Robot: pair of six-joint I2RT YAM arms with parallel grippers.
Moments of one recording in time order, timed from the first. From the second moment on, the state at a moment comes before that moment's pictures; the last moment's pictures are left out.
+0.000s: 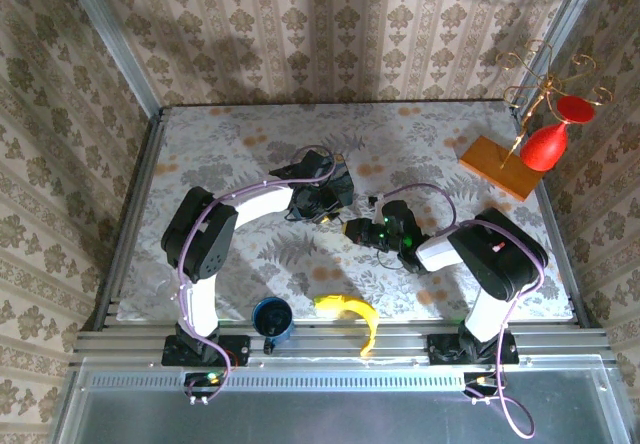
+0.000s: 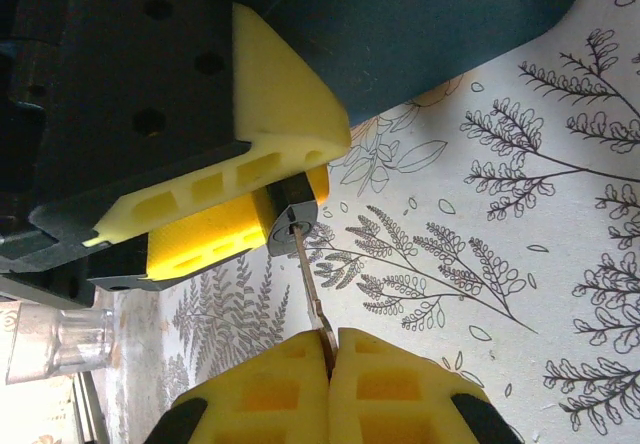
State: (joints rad) left arm -0.69 1.93 1.30 -0.44 0.24 -1.12; right arm 0.55 1.73 0.51 0.74 -0.35 0.87
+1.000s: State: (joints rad) left arm -0.69 1.94 1.30 -0.44 0.23 -1.13; right arm 0.55 1.77 0.54 0.74 -0.35 0.87
